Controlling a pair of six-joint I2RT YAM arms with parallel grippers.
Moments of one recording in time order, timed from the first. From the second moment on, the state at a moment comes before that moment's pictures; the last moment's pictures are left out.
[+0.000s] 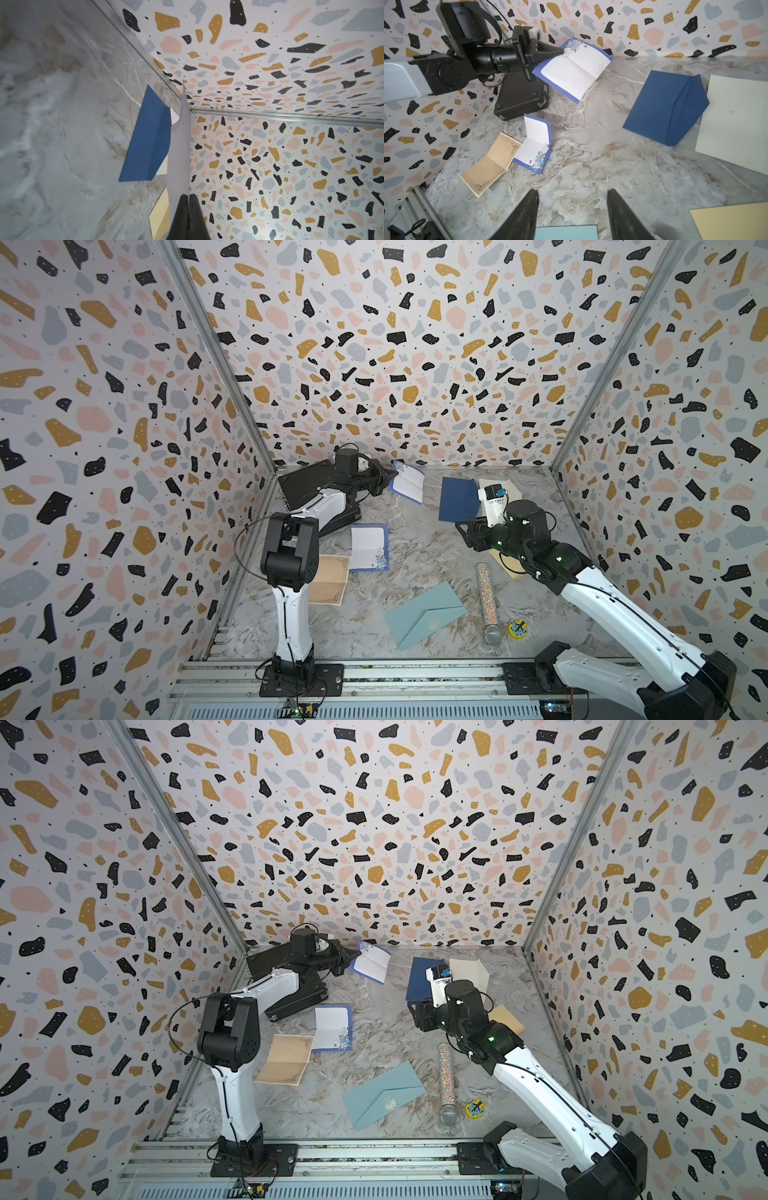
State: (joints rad) left arm -0.21 2.11 1.59 0.13 0.72 -1.24; right arm 0.57 1.06 0.99 -0.41 -0.10 0.35
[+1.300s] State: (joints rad) left arm -0.13 2.53 2.12 -0.46 0.49 -0.69; right arm 0.44 1.11 0.99 -0.45 -0.23 0.42
